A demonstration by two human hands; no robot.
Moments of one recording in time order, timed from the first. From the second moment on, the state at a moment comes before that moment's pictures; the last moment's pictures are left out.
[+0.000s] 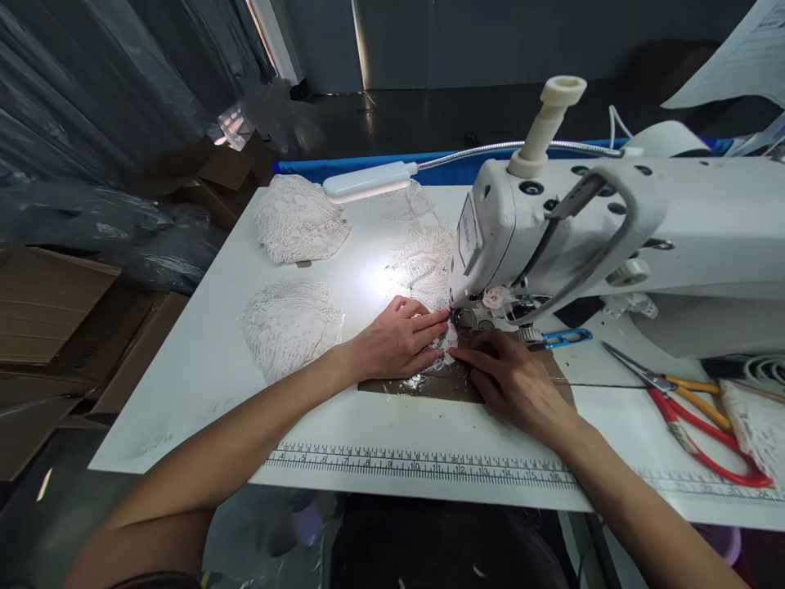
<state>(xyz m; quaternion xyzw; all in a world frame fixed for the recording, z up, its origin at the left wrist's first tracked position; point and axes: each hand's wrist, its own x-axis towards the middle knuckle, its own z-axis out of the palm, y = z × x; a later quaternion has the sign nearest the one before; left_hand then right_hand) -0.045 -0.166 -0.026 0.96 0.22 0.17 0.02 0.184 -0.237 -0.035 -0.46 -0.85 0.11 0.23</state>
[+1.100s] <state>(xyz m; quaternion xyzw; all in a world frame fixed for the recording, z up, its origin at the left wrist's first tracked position) -0.038 -0.171 -0.021 0.96 0.20 0.16 -0.08 0.183 -0.238 -0.033 -0.47 -0.86 0.07 0.21</state>
